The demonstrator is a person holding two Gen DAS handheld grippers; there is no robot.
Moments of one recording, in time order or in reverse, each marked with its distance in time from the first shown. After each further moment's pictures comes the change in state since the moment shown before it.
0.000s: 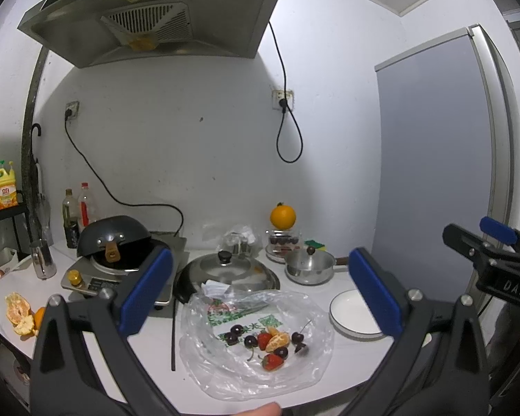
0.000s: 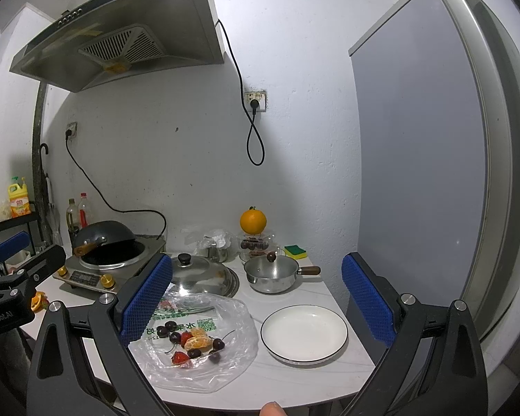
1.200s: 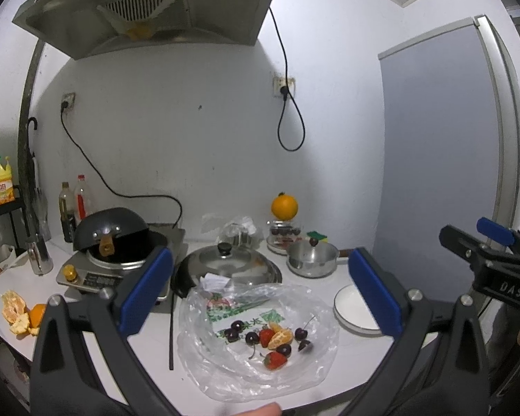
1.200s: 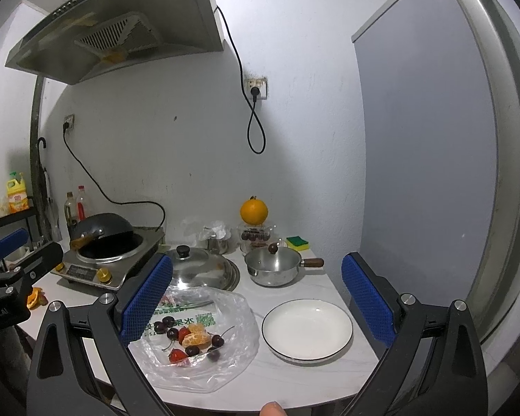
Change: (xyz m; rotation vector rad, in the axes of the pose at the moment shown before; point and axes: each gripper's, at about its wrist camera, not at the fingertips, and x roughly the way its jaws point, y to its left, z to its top) left arm 0.027 0.001 -0.008 0.004 0.050 -0.001; right arm 0.026 -0.006 -0.012 0.005 0.041 0.013
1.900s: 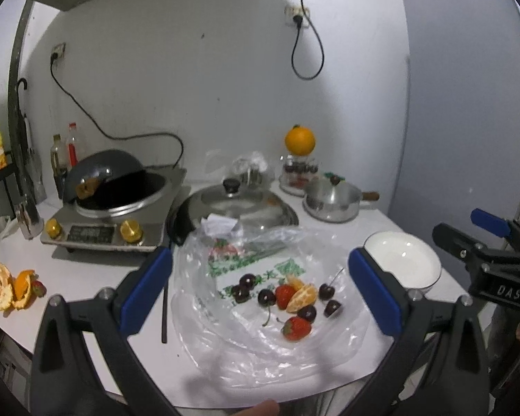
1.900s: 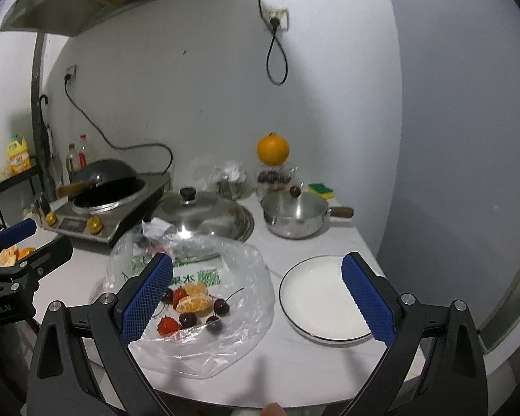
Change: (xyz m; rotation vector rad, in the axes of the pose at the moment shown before) left arm 0.098 0.020 -0.061 -0.005 0.238 0.032; right arm 0.100 0.012 -0.054 -0.038 0.230 0.080
